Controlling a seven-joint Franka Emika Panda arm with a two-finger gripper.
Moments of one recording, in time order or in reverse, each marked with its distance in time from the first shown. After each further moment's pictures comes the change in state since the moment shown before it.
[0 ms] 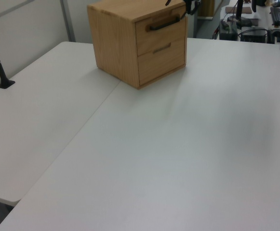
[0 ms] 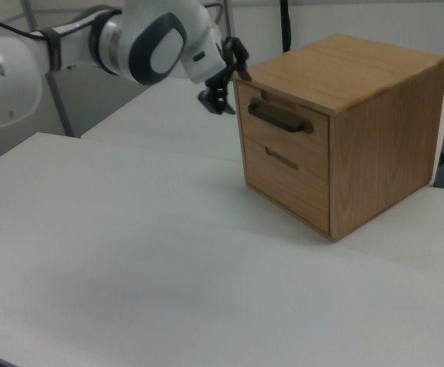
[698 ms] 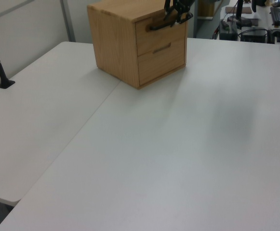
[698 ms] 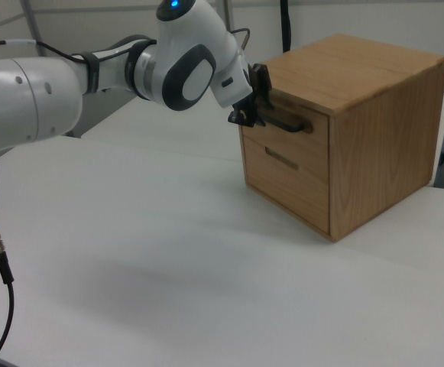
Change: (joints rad) arm -0.028 0.138 0.000 0.061 -0.005 0.085 0.000
